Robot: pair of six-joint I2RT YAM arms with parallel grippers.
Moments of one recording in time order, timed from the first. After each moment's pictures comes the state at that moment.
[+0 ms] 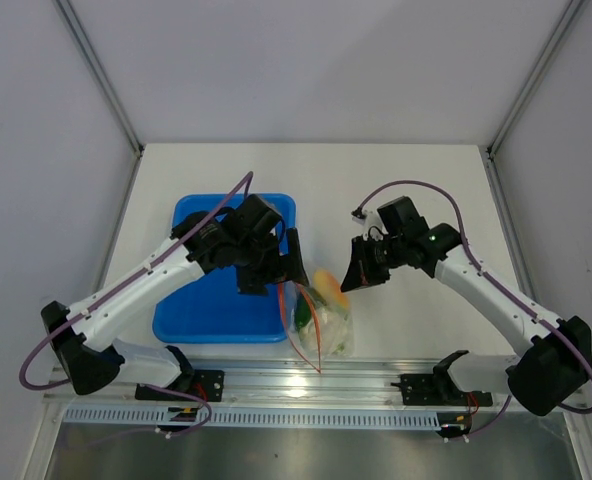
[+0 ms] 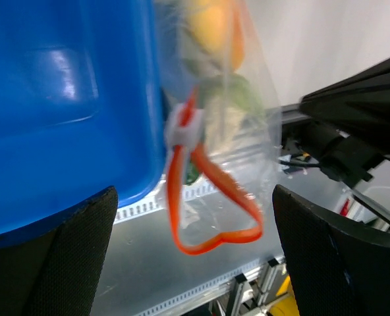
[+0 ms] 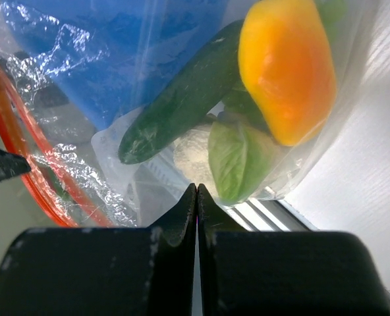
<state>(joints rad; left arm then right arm) -0.84 1.31 1.39 -1.16 0.09 -0.96 0.56 1.26 1.08 -0.79 -0.58 0.42</state>
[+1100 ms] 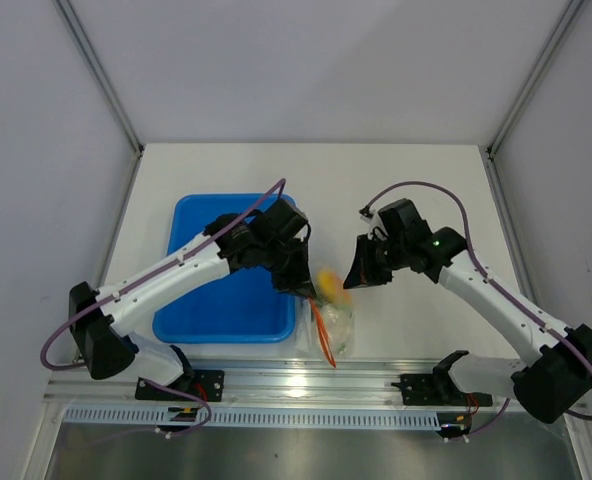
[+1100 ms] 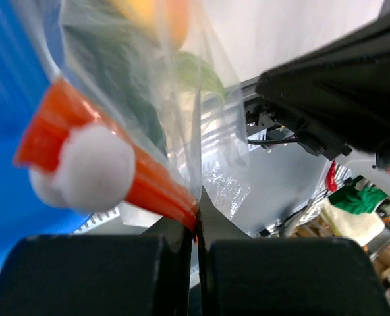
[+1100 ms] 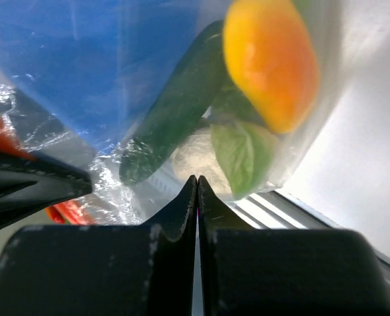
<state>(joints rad) -0.91 1.42 1.37 -1.00 0.24 -1.00 0.61 1.22 1.08 -0.78 -0.44 0.58</state>
